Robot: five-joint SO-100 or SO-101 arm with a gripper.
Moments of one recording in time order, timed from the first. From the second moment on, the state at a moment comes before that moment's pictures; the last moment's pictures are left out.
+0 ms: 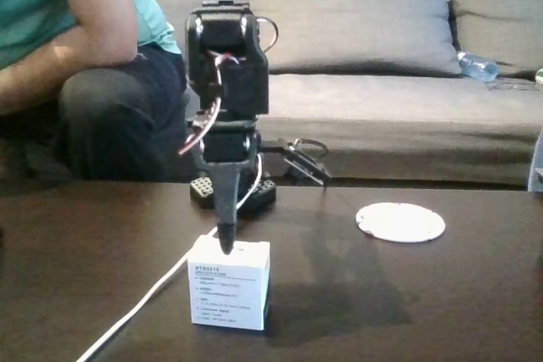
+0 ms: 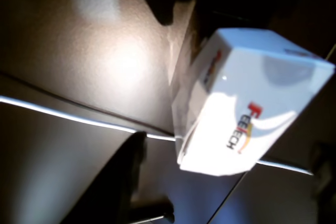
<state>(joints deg) -5.4 83.2 83.8 82.4 -3.7</state>
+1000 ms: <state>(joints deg) -2.1 74.4 82.3 78.8 -4.4</state>
